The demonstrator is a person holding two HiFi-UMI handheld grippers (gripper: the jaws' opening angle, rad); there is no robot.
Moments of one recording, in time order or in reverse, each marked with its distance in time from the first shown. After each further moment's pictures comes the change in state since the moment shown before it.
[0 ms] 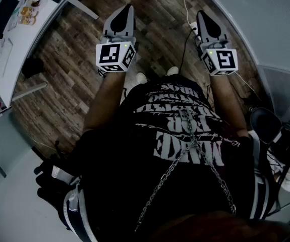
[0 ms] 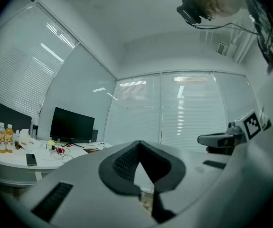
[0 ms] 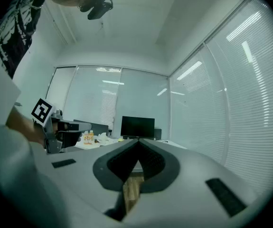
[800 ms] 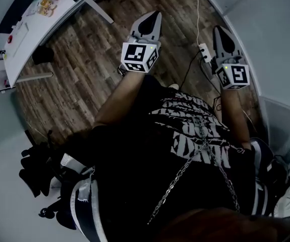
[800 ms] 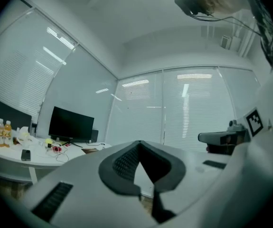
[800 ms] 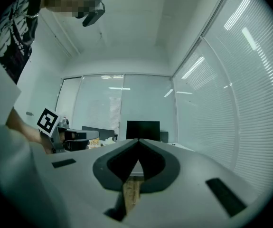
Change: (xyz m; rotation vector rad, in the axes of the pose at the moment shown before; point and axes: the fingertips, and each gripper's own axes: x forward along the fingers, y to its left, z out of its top) left arm 0.081 -0.075 -0.013 0.001 -0.019 0.066; right arm -0.005 -0.096 0.003 0.043 -0.042 0.141
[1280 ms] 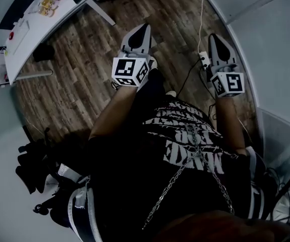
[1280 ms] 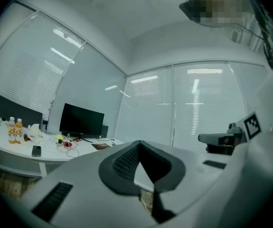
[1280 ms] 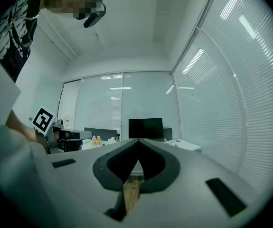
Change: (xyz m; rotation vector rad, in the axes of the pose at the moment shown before) left arm 0.006 0.038 -0.014 -0.031 0.044 0.112; right arm 0.045 -0.020 -0.018 0.052 0.010 0.050
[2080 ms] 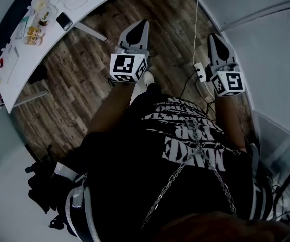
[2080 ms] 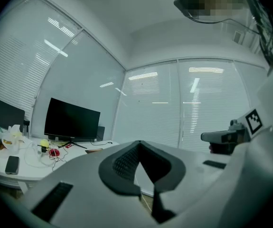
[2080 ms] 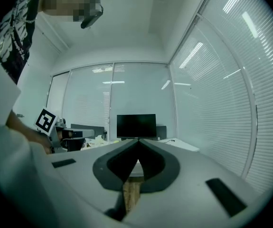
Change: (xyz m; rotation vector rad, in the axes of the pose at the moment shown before) left arm 0.193 0.117 0.017 -0.001 0.019 -0.065; right arm 0.183 -0.091 -0.001 -0.012 0.059 -0.060
